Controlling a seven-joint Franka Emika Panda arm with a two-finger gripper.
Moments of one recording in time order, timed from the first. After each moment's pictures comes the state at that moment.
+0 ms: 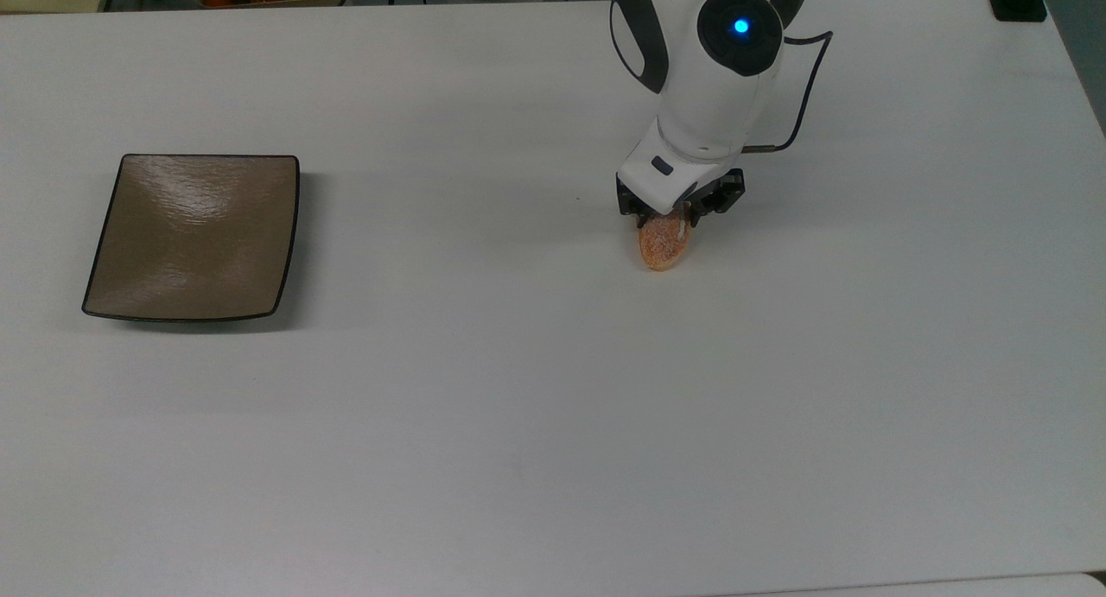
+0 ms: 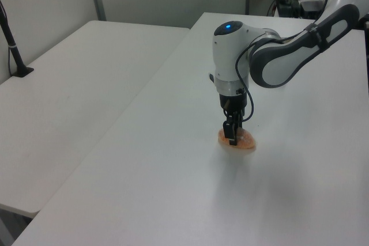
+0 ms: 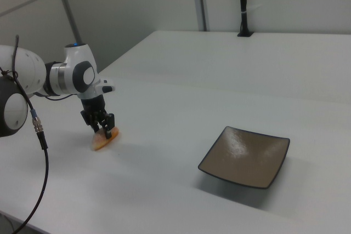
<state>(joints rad) 0.29 0.49 0.18 -1.67 -0.09 2.09 0.40</state>
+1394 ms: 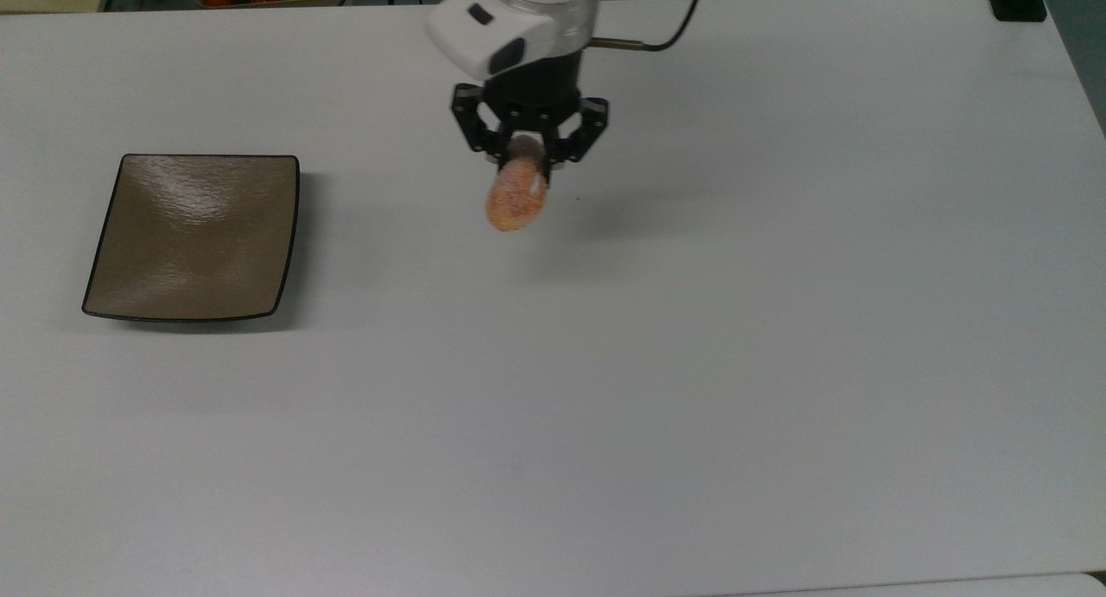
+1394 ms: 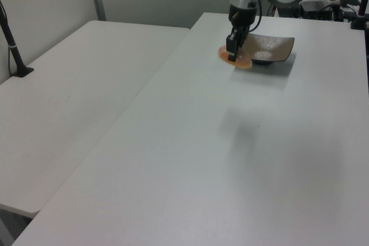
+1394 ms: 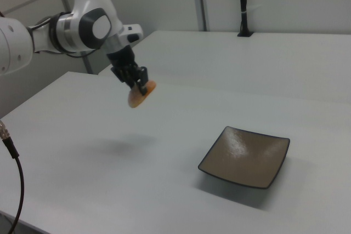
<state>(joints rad) 0.18 0.22 0.02 -1.64 -0.12 2.02 0.24</state>
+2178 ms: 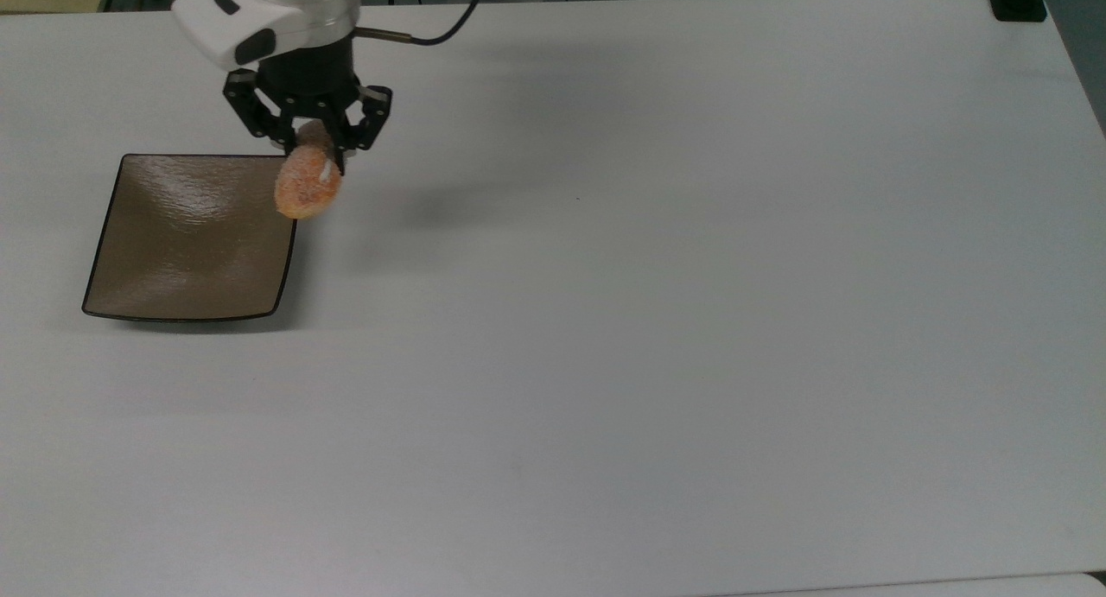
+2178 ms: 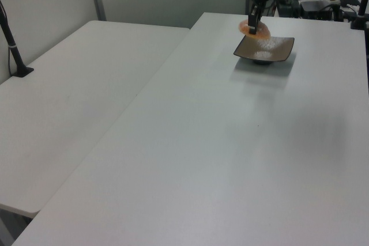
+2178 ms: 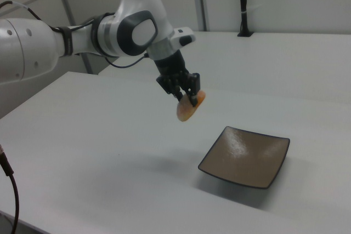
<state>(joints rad) 0.10 0.22 -0.19 -1.64 -0.12 2.02 -0.10</state>
